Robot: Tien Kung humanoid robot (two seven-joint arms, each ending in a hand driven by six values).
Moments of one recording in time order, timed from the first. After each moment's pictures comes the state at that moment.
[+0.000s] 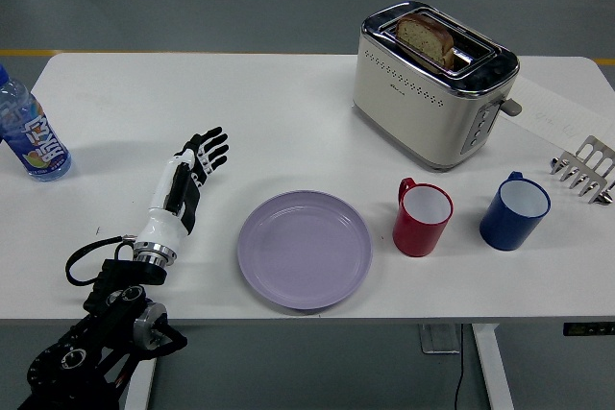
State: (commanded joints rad) left arm -0.24 0.00 -1.20 -1.16 1.03 0.14 -0.33; right arm 0.22 -0.12 0.90 0.19 -0.45 -0.29 -0.23
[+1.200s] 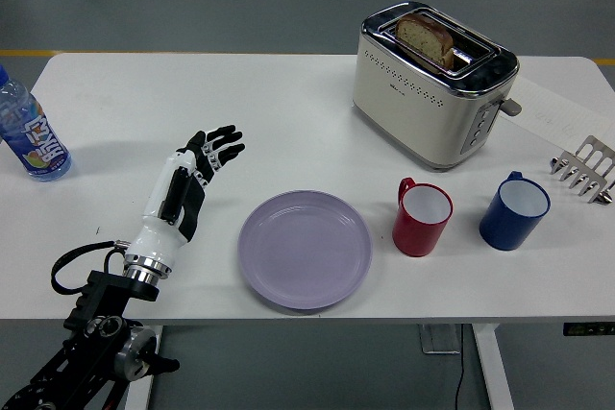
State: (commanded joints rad) left arm -0.08 0.01 -1.20 -1.47 1.13 0.11 -0.26; right arm -0.03 -0.04 0.28 0.25 0.81 0.04 0.14
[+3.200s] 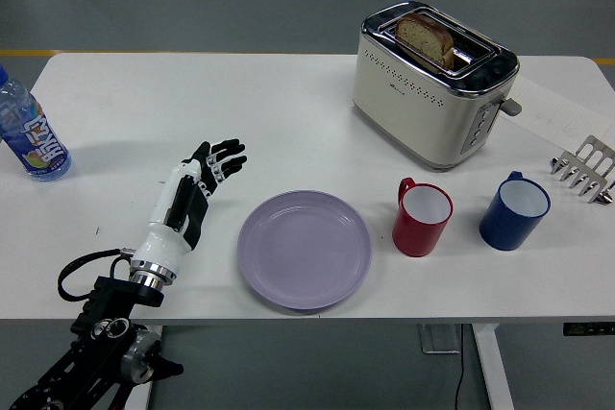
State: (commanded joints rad) left arm -0.08 0.00 -1.18 -1.43 1.11 0.12 -0.25; right arm 0.13 -0.10 0.48 0.45 0.69 -0.37 0.10
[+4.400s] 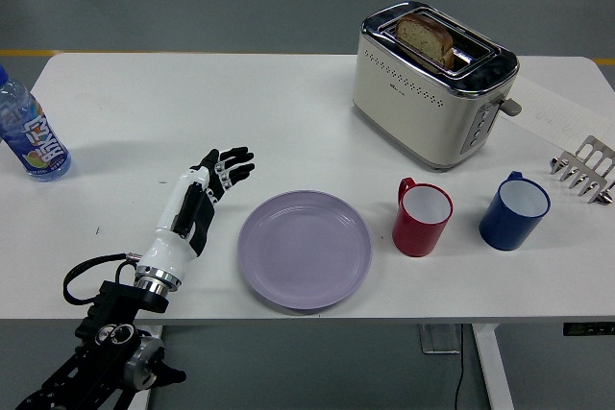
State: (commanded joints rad) left arm -0.07 0.00 -1.16 -1.42 1.13 0.12 -0.25; right arm 0.06 0.00 0.68 0.18 0.62 -0.16 0.06
